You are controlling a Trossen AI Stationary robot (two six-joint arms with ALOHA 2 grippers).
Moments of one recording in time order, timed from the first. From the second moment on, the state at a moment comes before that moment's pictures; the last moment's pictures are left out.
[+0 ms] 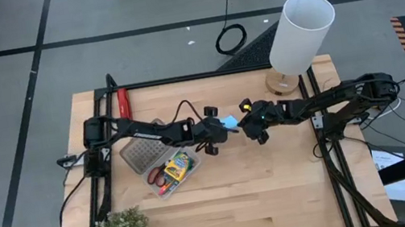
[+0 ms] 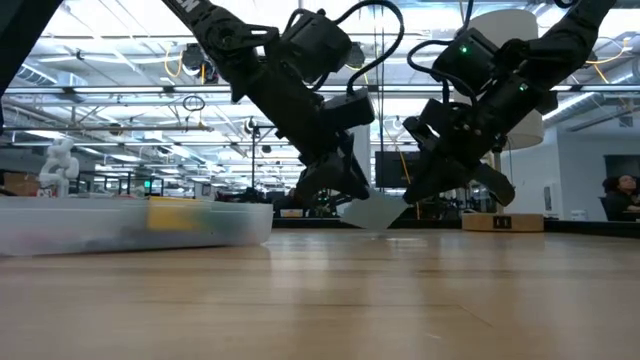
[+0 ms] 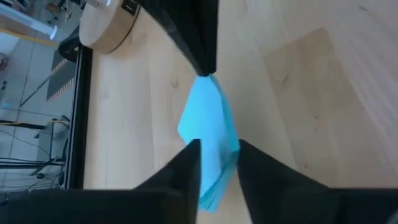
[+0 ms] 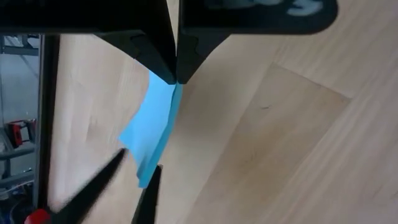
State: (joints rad) left arm 0.06 1.99 1.21 0.07 -0.31 0.60; right arm -0.20 1.41 0.49 0.18 0.07 -0.87
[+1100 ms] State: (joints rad) left arm -0.23 1.60 1.22 -0.50 -0.59 0.20; right arm -0.10 0.97 0.49 0.09 0.18 -0.55
